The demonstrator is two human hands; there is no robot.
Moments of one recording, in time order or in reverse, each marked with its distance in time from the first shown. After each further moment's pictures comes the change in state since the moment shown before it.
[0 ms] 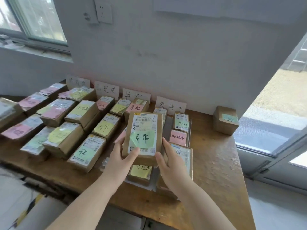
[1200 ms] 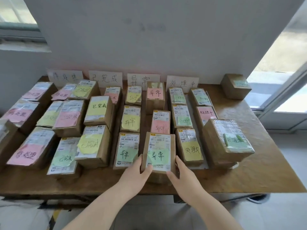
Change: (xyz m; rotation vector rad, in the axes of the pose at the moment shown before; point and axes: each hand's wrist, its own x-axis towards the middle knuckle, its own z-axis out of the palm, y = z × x) left_hand 0.075 -0.096 -0.179 0.597 -0.581 -0.034; right_hand 0.019 -0.045 0.206 0.012 0.060 0.508
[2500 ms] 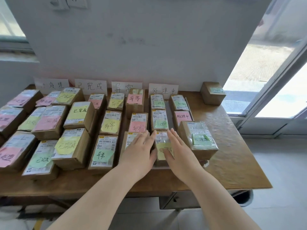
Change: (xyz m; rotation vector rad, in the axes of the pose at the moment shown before) left_hand -0.008 0.122 0.042 0.623 0.237 0.271; right_hand -0.020 0.014 -0.098 -0.299 0.235 -0.373
